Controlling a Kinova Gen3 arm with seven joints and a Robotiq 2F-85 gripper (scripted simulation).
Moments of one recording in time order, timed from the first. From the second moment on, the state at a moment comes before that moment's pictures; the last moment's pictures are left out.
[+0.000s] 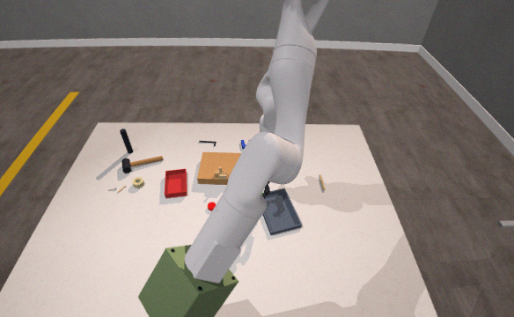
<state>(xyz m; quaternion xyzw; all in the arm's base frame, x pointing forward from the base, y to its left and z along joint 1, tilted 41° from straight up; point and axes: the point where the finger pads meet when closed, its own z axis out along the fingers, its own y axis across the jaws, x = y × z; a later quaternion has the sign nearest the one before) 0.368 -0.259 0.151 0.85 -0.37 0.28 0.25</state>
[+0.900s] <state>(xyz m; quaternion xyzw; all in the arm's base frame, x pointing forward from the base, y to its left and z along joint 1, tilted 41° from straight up) 0.401 -0.234 0.146 0.73 -0.58 0.33 0.16</state>
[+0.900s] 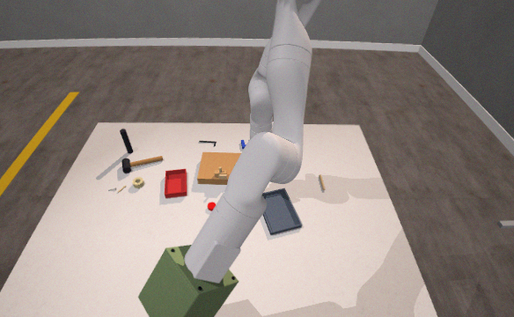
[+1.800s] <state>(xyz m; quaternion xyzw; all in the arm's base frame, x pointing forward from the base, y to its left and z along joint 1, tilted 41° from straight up) 0.426 -0.208 0.139 0.61 -0.71 0.34 0.09</state>
